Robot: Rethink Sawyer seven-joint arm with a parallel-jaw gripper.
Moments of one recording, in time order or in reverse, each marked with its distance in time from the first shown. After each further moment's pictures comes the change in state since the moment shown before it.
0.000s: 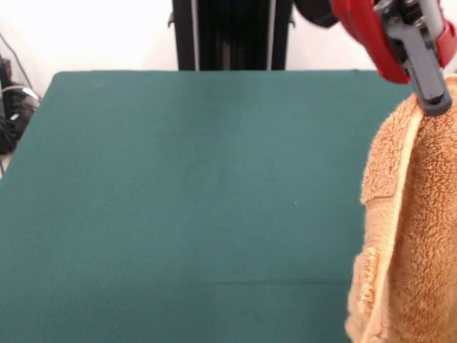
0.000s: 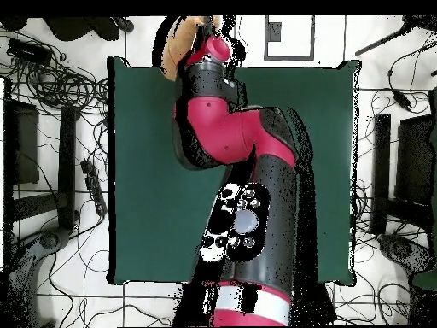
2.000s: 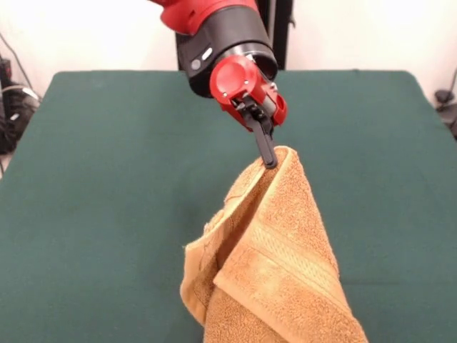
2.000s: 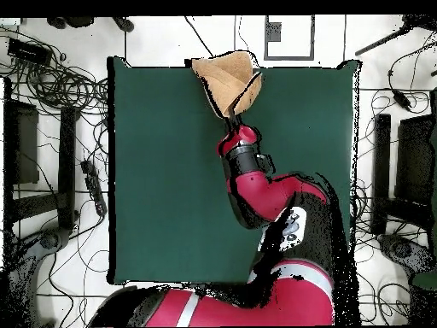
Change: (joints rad) arm -0.145 0.118 -0.010 0.285 -0.312 -0.402 0.000
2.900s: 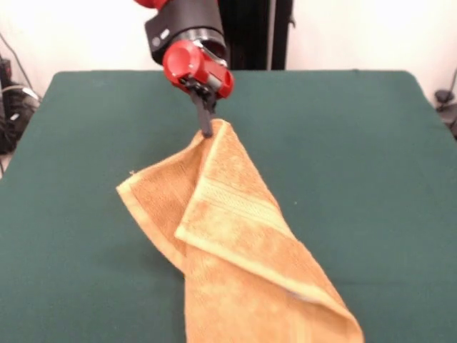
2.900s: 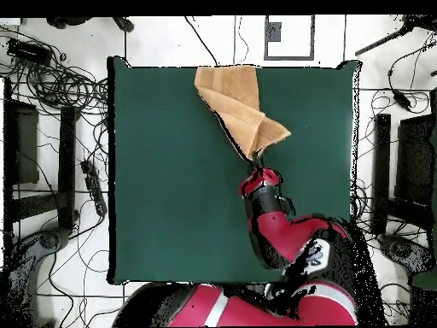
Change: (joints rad) arm -0.078 0.002 -0.095 0.200 -0.073 -0.073 0.000
